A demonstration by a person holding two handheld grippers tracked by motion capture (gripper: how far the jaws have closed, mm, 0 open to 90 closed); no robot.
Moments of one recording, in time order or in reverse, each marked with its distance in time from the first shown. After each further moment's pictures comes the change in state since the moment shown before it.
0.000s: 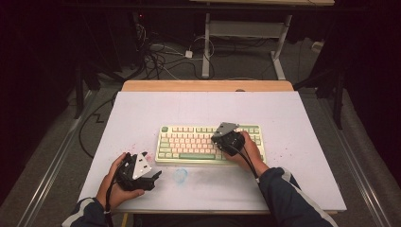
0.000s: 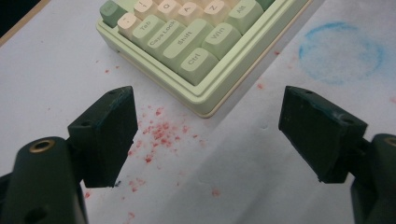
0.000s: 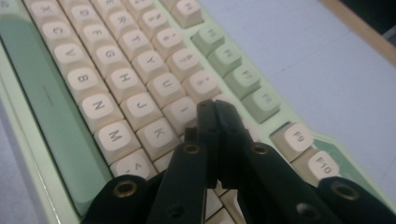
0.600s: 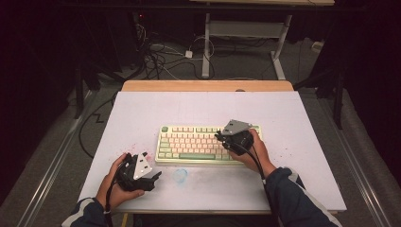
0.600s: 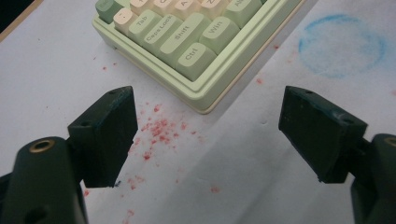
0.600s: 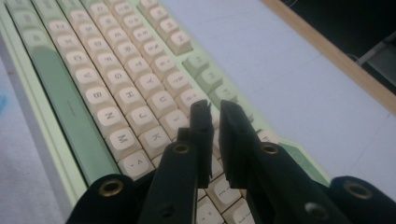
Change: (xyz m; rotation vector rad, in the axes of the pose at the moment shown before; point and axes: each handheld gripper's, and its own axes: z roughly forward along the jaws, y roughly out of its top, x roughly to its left) left arm 0.000 -0.002 0.000 0.017 0.002 0.016; right arm -0.007 0.000 -0.038 -0.126 -0.034 0.010
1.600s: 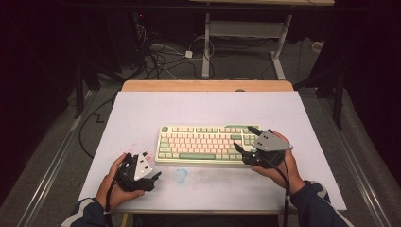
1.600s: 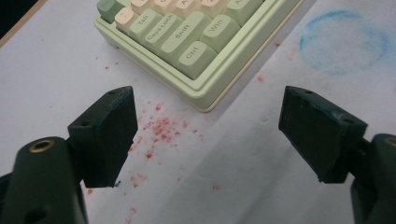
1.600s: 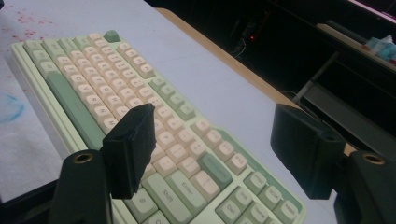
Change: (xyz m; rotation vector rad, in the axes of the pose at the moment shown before) left arm -0.001 0.000 0.000 0.000 0.012 0.017; right arm 0.003 -0.034 -0.083 -0.185 -0.173 0.012
